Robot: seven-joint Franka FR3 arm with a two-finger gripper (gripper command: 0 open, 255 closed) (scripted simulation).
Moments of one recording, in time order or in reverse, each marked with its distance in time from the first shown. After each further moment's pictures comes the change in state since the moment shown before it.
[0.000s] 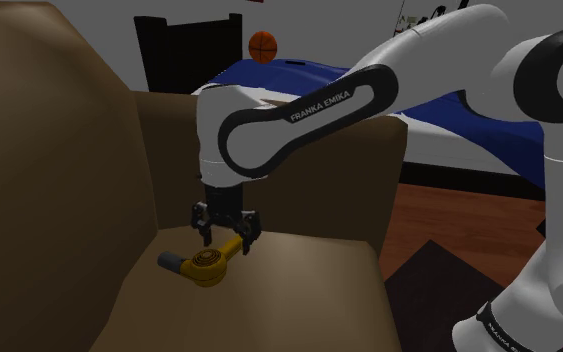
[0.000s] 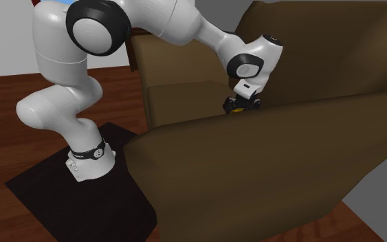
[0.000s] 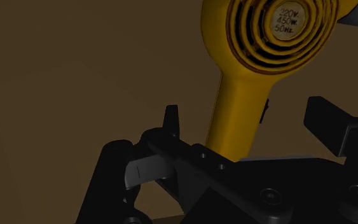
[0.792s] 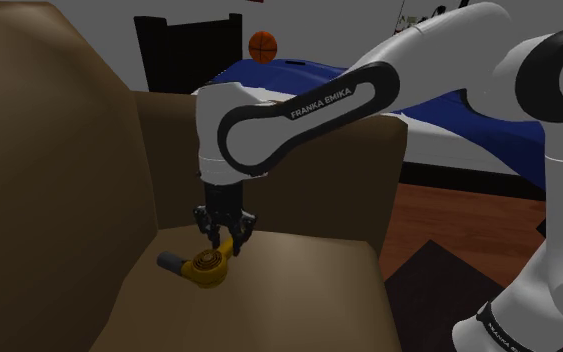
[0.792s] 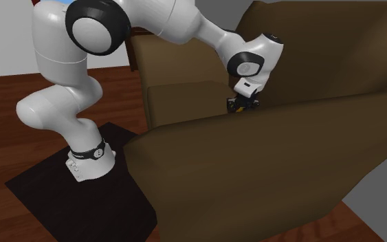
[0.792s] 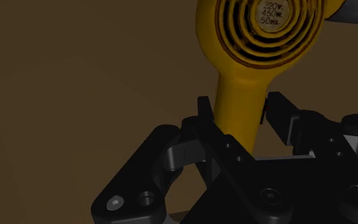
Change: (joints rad) arm 0.000 -0.005 0.002 0.007 0.002 -0.011 0.001
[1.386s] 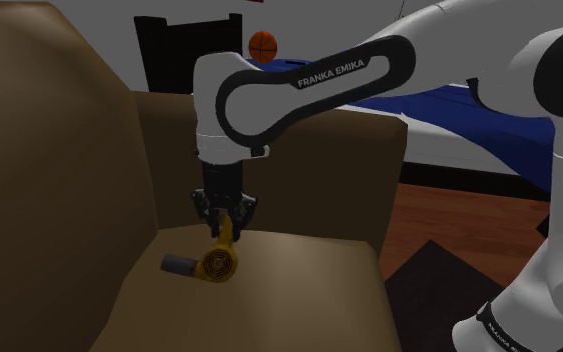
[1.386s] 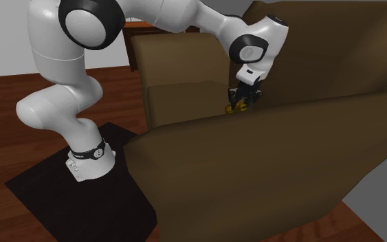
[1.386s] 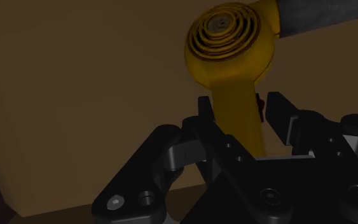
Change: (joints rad) arm -0.011 -0.047 0.016 0.053 0.024 -0.094 -0.001
